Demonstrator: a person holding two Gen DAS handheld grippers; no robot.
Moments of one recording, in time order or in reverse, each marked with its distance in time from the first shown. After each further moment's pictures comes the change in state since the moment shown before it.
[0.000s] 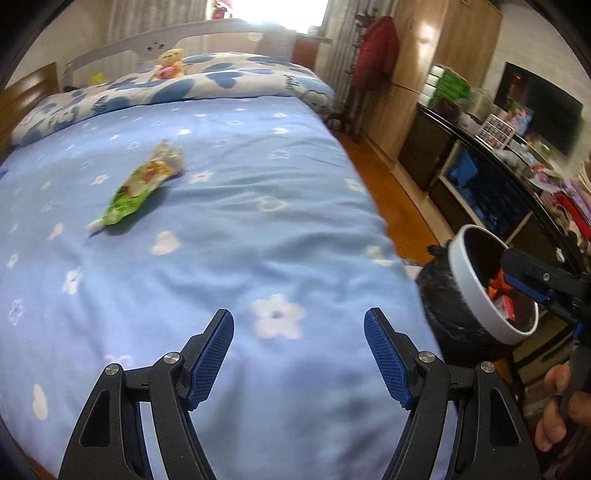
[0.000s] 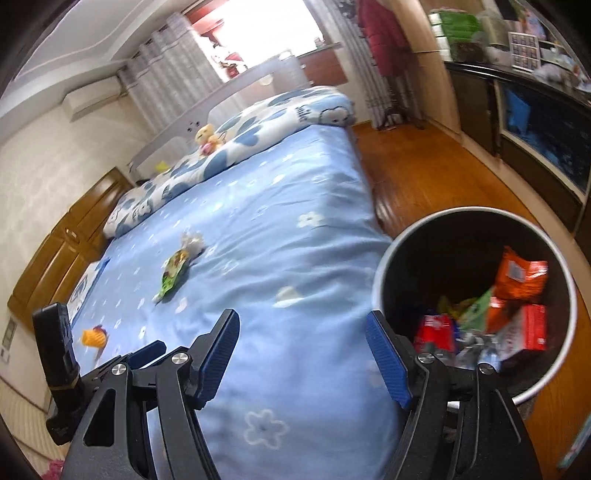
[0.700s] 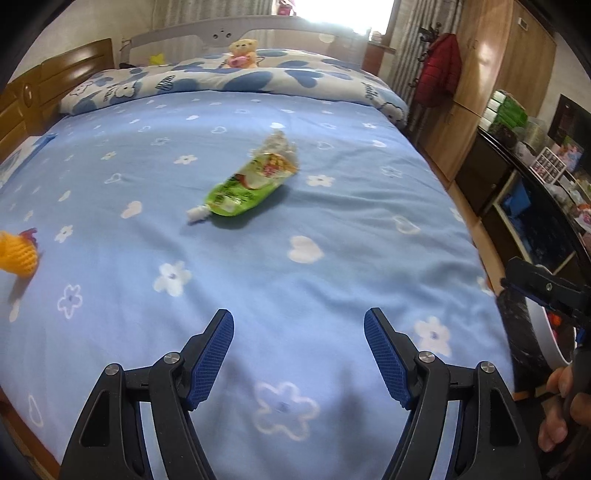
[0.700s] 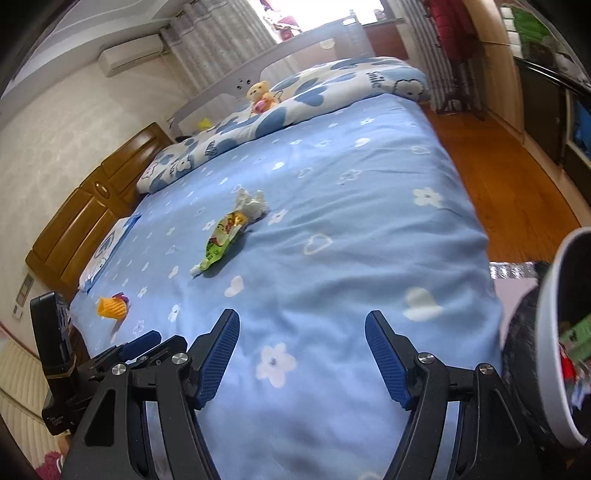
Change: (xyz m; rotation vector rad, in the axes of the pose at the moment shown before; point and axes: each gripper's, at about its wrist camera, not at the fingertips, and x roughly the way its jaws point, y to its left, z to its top) left arm -0.003 0.100 0.018 -0.125 -0.004 0.152; right arm 0.086 0.082 0.002 -0.129 0.114 0.129
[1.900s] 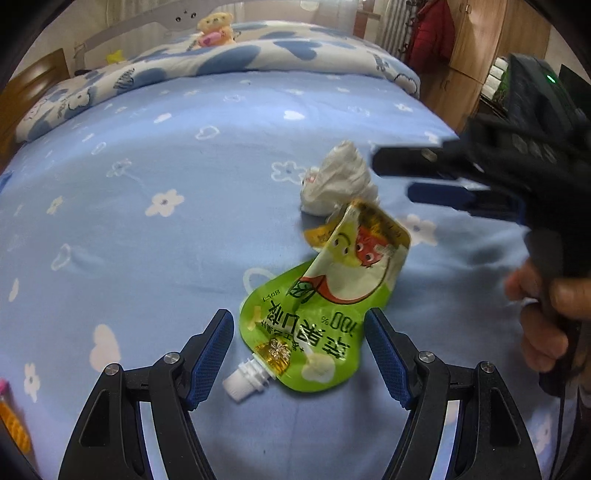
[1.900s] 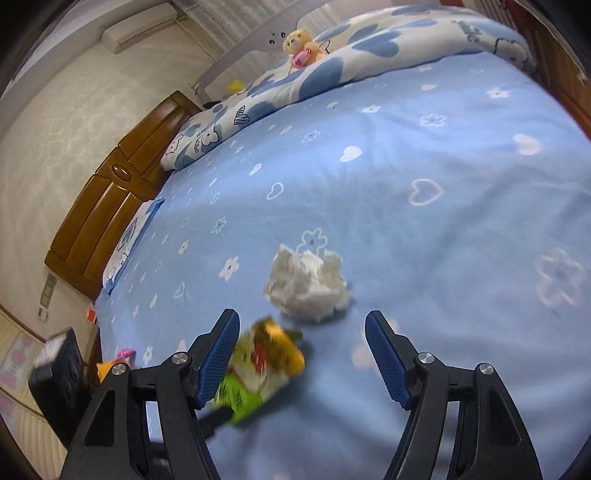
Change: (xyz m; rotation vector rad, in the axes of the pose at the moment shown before) left arm 0.186 0.076 0.129 0.133 0.120 -0.040; right arm 0.250 0.058 0.141 -0.006 0.191 0.201
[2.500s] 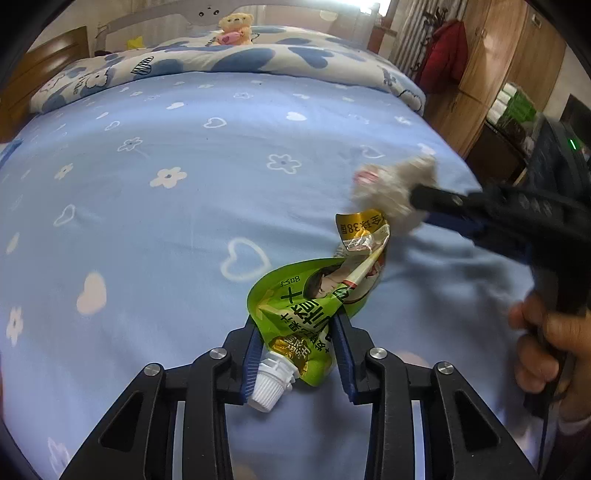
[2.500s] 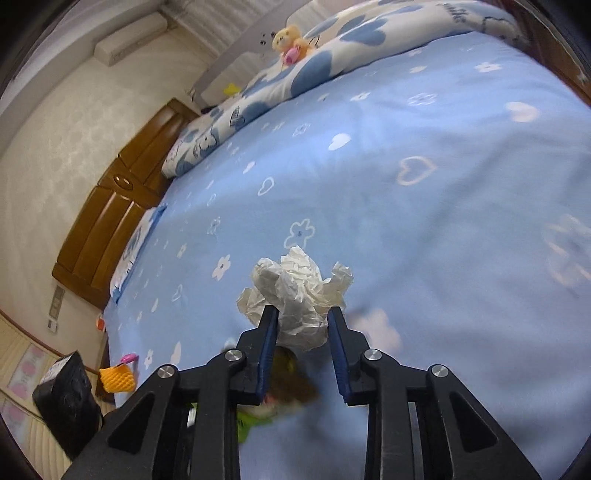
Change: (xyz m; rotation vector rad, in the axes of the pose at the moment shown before) left arm -0.009 -0.009 -0.028 -0.111 -0.052 -0.031; right arm -0.037 -0.027 -0.035 0.060 -0.042 0.037
